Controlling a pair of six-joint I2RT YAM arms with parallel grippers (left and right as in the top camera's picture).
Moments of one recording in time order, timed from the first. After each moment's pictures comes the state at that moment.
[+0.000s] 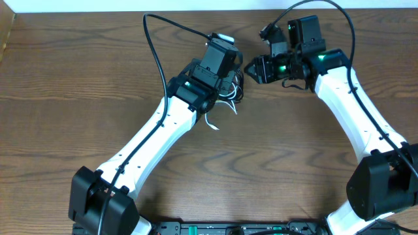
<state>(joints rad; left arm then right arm) -0.58 1.66 1.42 -0.59 -0.28 -0.15 0.27 1.78 1.51 -0.65 -0.54 0.08</state>
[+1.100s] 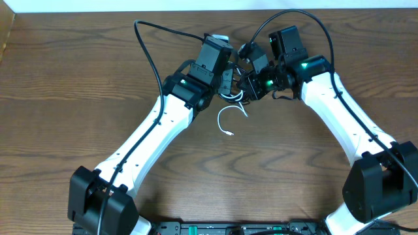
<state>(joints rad) -0.55 1.66 1.42 -0.60 -0.15 -0.30 0.36 1.78 1.46 -0.70 -0.53 -0.12</state>
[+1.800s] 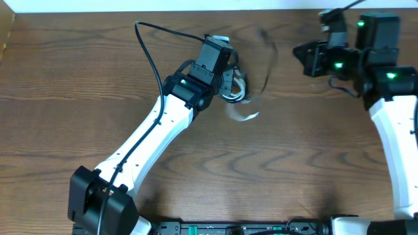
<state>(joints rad) -0.55 1.66 1.42 -0.61 -0.13 -0.31 0.04 1.49 1.46 -0.69 -0.58 0.16</state>
